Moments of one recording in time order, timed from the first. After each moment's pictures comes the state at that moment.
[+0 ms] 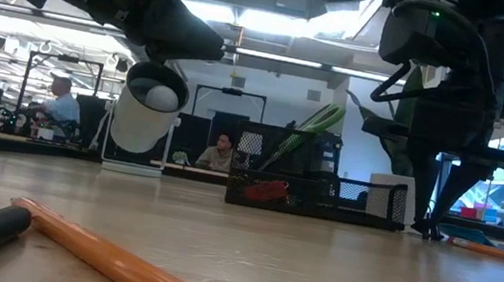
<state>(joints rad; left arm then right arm) -0.15 1.29 0.43 0.62 -0.25 -0.11 0.21 1.63 0.86 -0.70 0.20 -0.63</state>
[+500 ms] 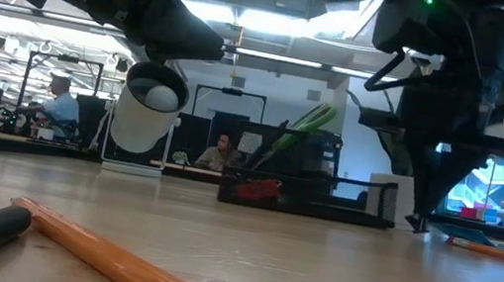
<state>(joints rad) -0.15 1.29 0.43 0.62 -0.25 -0.11 0.21 1.64 0.92 -0.74 0.19 -0.56</state>
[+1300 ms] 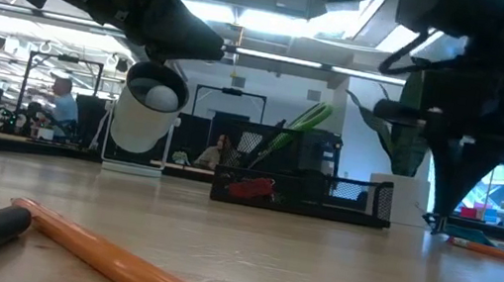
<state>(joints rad) -0.15 1.29 0.43 0.62 -0.25 -0.11 0.31 1.63 0.94 -0.77 0.19 -0.42</state>
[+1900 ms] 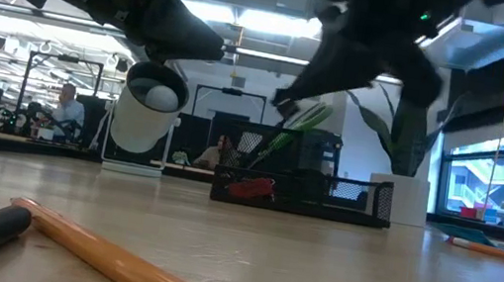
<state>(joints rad) -0.15 1.29 0.43 0.62 -0.25 -0.11 0.29 1.65 1.06 -0.22 0.46 -0.44</state>
